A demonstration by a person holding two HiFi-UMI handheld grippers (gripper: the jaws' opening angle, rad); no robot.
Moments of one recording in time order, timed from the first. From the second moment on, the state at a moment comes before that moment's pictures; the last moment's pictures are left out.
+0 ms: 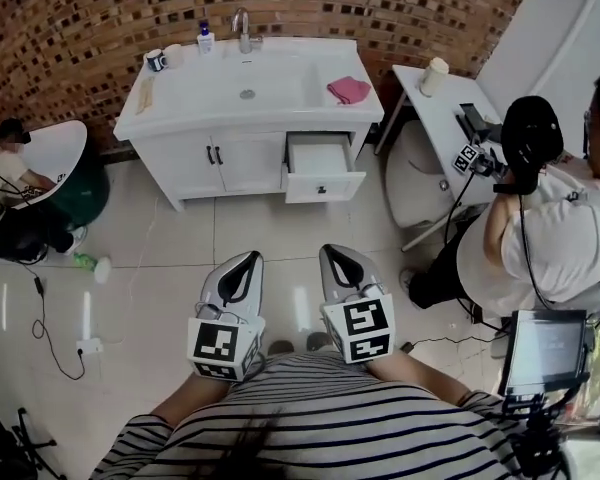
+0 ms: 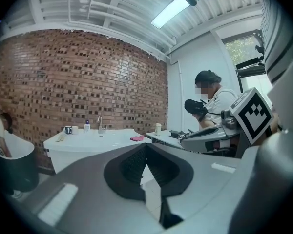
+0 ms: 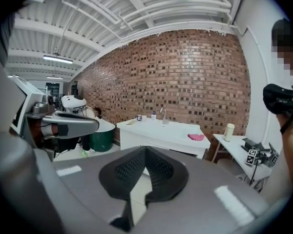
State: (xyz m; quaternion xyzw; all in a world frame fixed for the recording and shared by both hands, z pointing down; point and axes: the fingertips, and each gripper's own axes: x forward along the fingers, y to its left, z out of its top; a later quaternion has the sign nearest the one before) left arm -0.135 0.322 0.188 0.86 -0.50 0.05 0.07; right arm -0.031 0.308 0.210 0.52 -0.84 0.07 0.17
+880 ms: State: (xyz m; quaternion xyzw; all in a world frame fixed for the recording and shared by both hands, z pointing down) left arm -0.083 0.340 0.193 0.84 -0.52 0.07 0.09; right arm -0.004 0.323 0.203 0.47 -0.86 0.05 0.18
